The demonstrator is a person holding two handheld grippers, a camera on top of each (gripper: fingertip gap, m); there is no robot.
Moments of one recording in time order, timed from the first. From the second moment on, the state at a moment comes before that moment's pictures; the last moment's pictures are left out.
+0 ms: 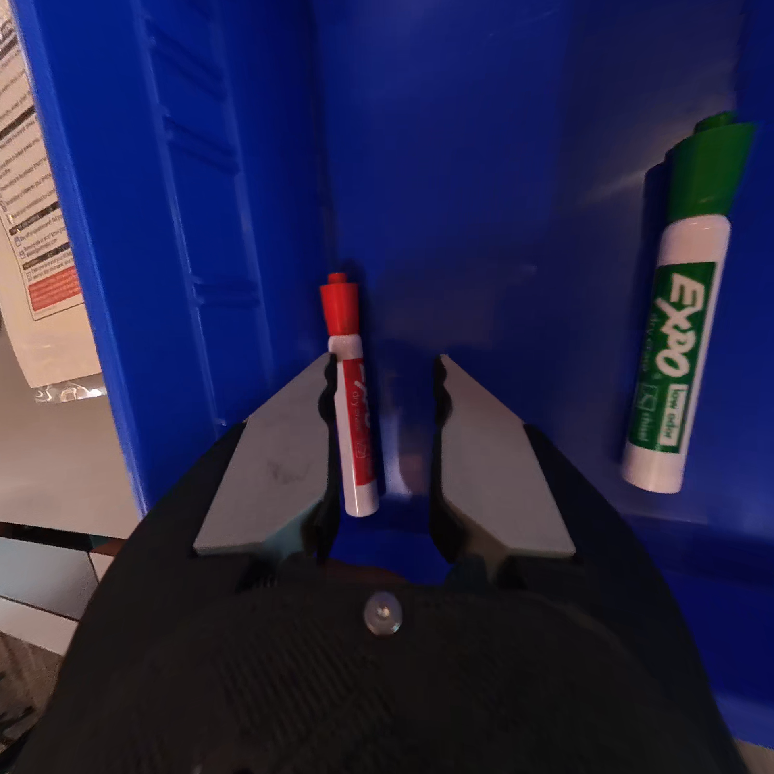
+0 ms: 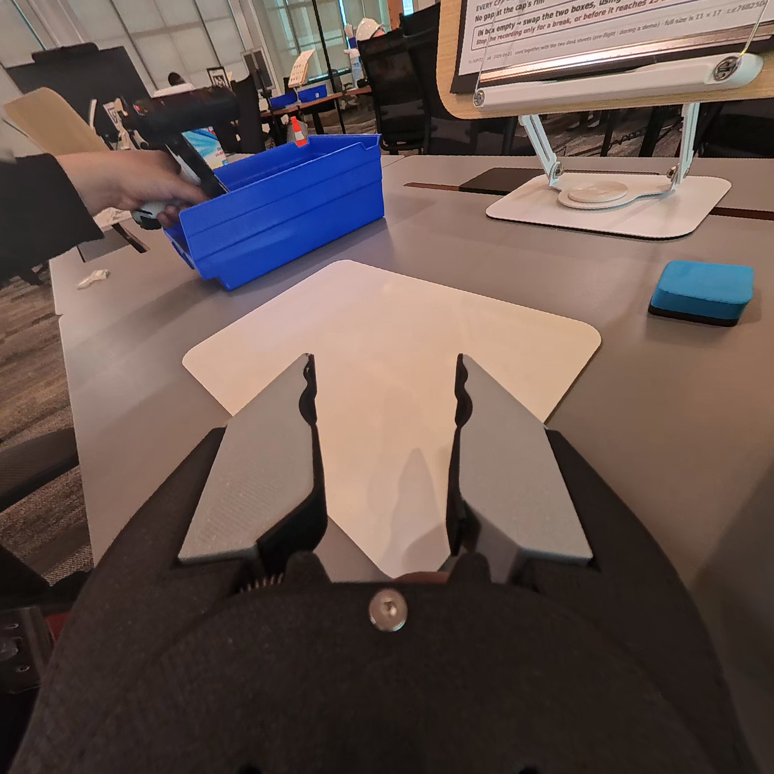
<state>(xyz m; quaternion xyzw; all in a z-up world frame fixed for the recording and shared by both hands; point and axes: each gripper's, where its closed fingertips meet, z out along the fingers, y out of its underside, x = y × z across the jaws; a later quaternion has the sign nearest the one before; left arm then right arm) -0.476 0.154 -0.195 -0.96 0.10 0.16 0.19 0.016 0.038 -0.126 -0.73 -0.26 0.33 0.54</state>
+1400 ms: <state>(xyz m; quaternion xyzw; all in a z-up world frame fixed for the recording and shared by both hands) -0.381 0.158 -0.080 -0.87 0.20 0.04 0.45 0.014 0.034 -0.127 -0.73 -0.27 0.32 0.54</state>
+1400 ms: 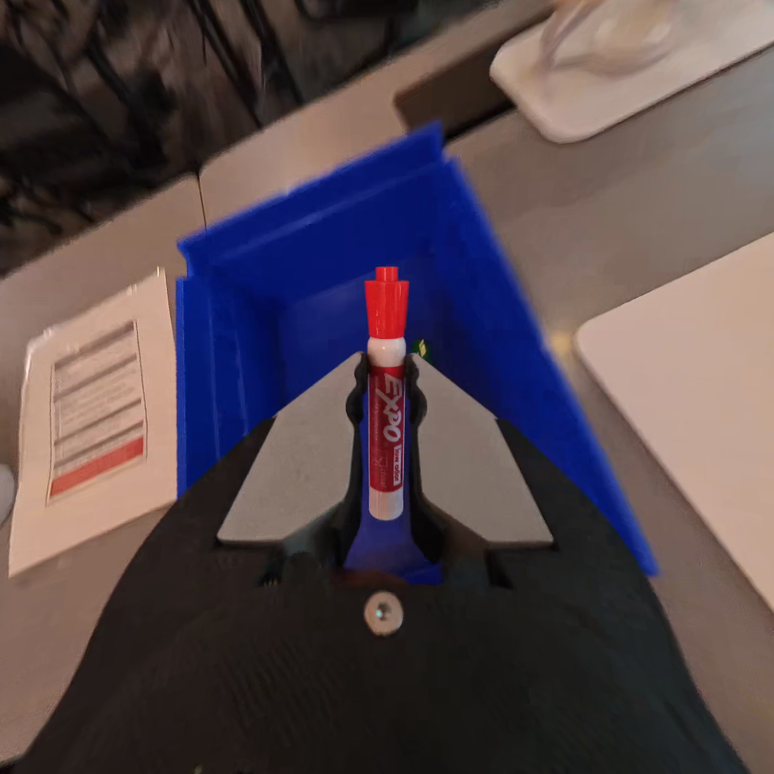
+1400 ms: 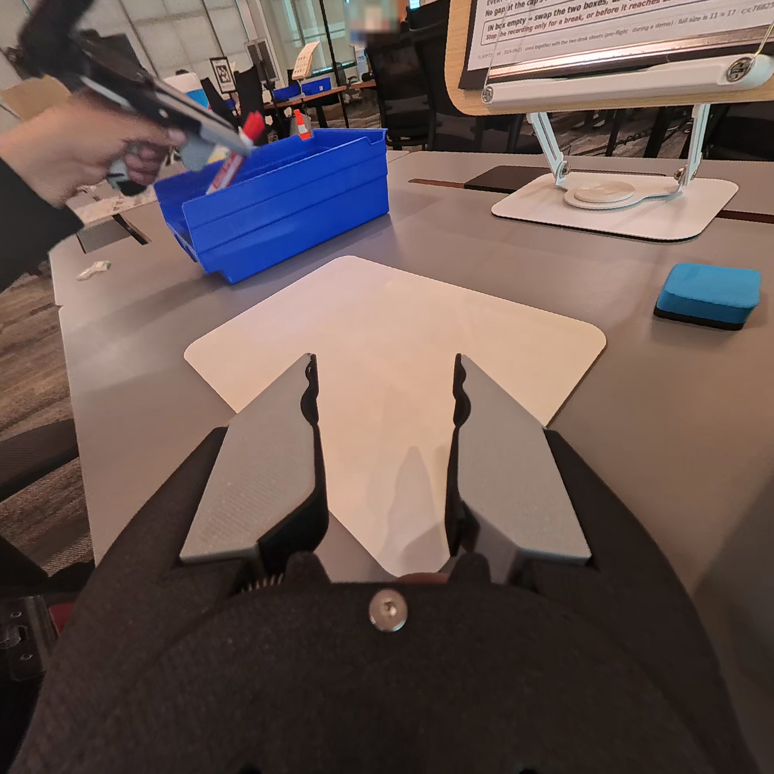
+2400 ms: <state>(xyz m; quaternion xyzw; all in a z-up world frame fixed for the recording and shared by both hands) -0.015 -0.009 -0.038 -0.52 0.27 -0.66 0.47 -0.038 -0.014 -0.103 -0.63 -0.39 0.37 0.56</state>
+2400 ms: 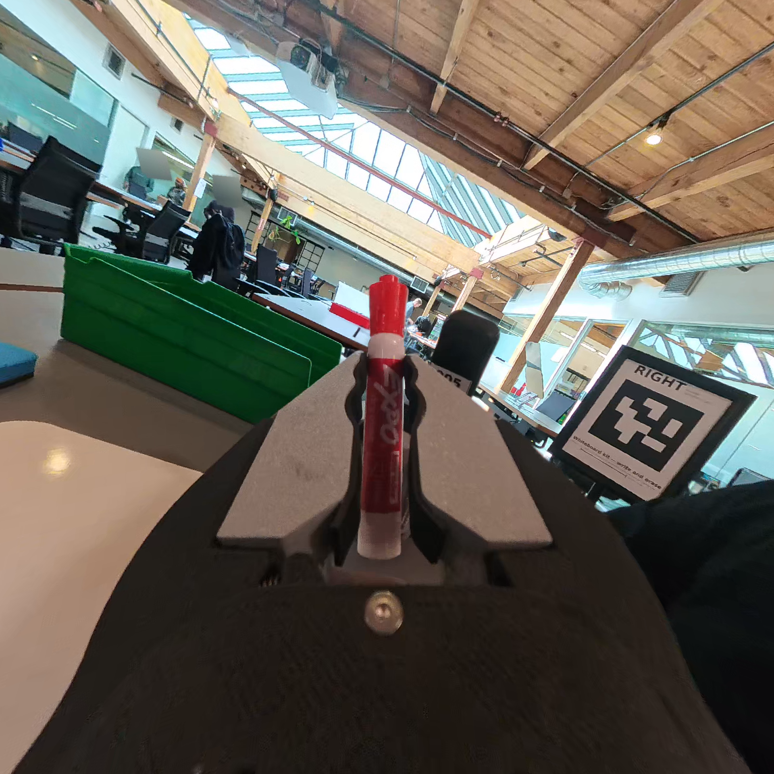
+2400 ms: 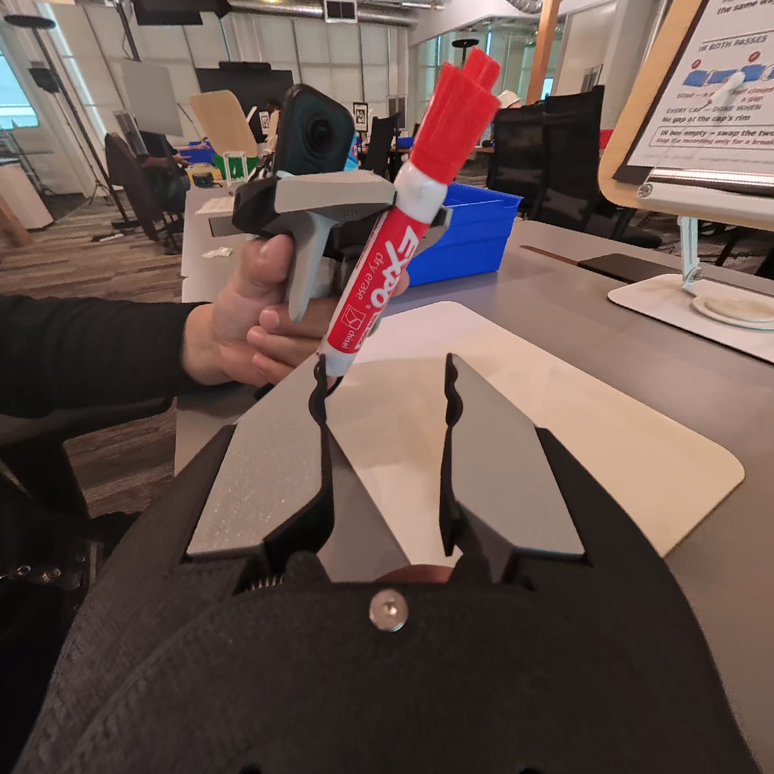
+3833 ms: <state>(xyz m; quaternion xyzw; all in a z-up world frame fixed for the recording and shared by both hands) -0.025 0.040 -0.092 -0.65 0.23 -0.56 0.47 0.100 0.047 -0.135 -0.84 -0.19 0.07 0.51</state>
